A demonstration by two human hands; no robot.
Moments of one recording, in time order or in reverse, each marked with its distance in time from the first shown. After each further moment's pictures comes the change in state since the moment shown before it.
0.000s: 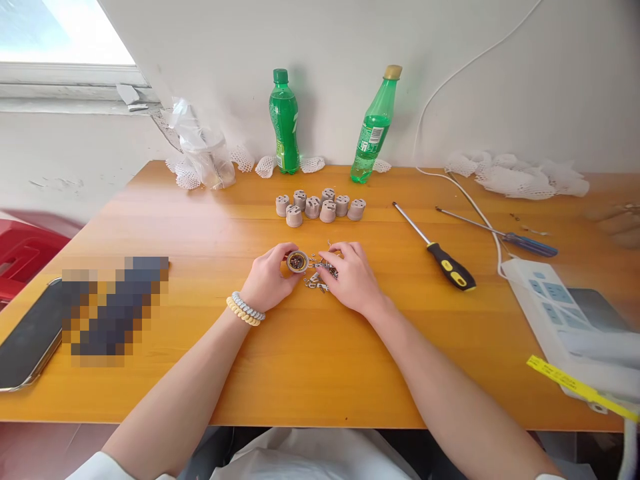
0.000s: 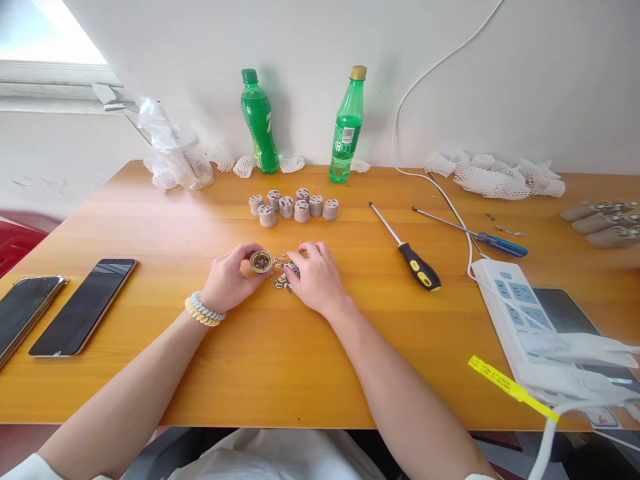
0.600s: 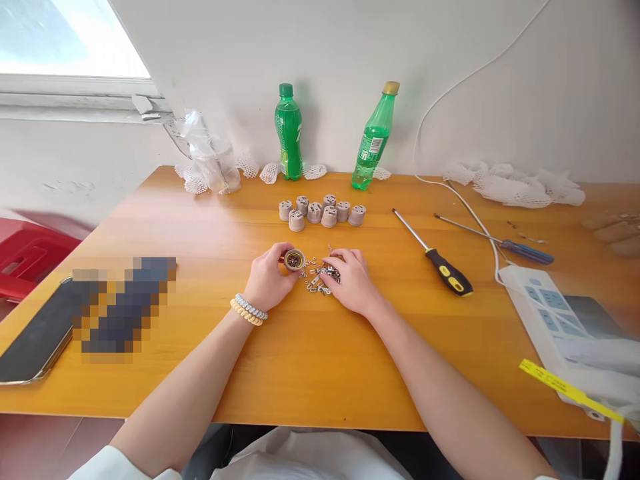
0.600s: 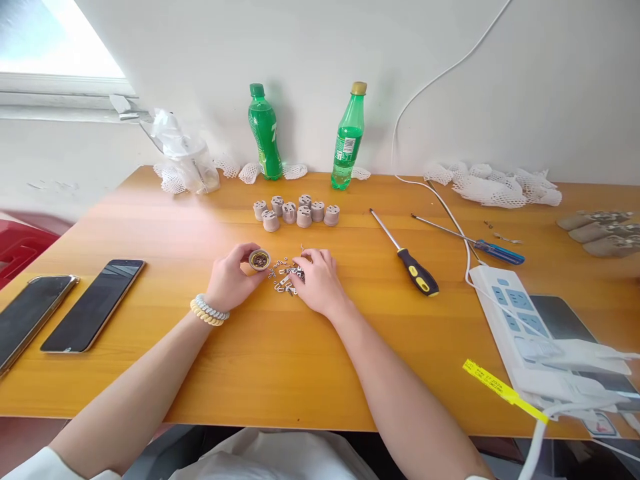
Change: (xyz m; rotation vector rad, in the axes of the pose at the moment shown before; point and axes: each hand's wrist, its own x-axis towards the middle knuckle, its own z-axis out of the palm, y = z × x) left_hand 0.002 0.000 0.001 0.024 0.073 -0.138; right_hand -0.002 0.008 0.006 0.049 -0.029 0.067
